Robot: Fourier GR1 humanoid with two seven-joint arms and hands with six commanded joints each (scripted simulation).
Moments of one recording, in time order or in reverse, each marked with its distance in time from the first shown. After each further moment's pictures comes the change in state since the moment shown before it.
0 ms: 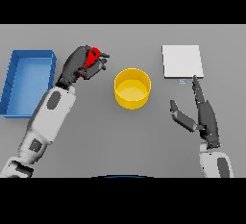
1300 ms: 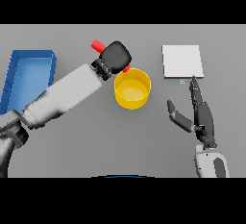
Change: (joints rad) left arm -0.481 0.112 -0.744 0.231 -0.635 -0.316 0.009; right arm 0.009 0.055 -0.006 0.002 -0.052 -0.003 -0.018
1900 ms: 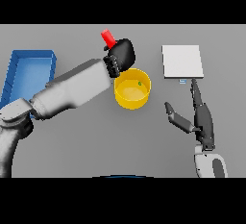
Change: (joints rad) left arm -0.158 -0.033 -0.235 0.113 -0.120 -0.054 -0.080; right arm 0.008 -0.003 0.009 0.016 0.060 -0.039 0.018
